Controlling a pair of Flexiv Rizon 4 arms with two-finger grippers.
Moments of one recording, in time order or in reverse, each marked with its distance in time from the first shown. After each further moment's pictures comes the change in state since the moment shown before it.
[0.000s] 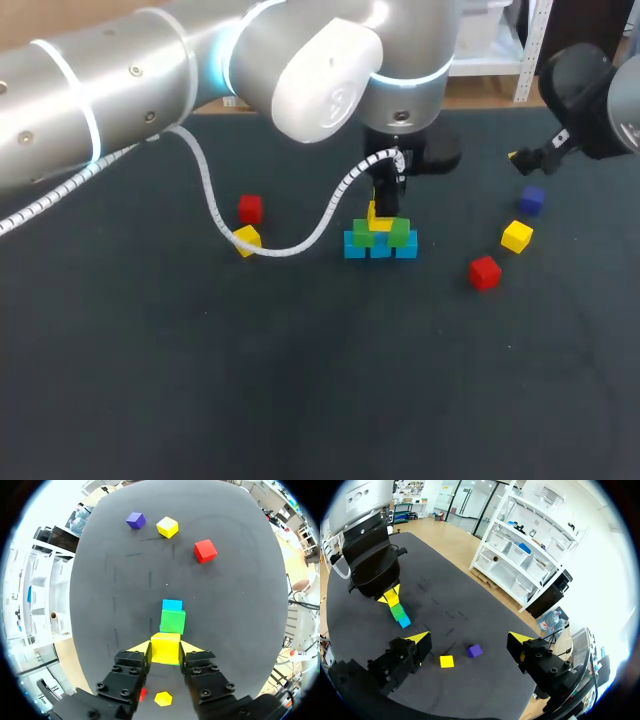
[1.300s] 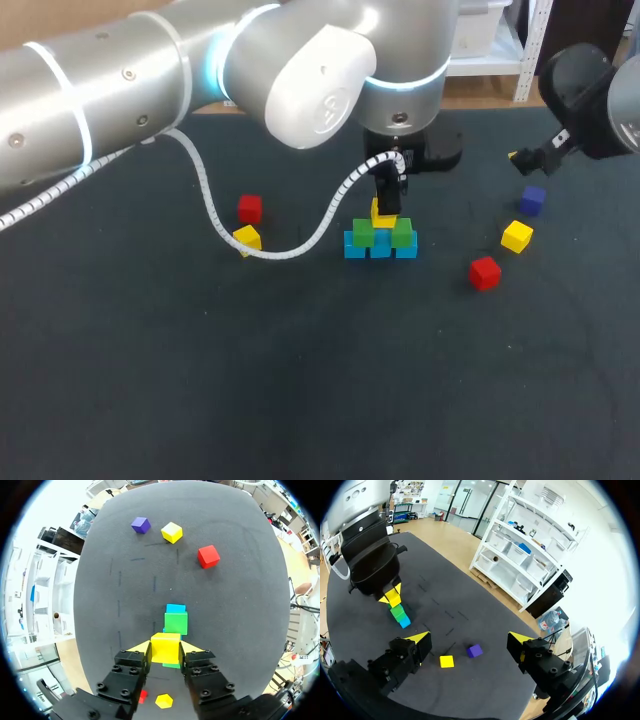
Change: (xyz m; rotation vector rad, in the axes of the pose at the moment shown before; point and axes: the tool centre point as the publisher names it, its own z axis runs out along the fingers) left arm -0.004 0.002 -0.002 -0.029 -0.030 -0.015; right arm 0.000 0.000 0.000 0.000 0.000 0.000
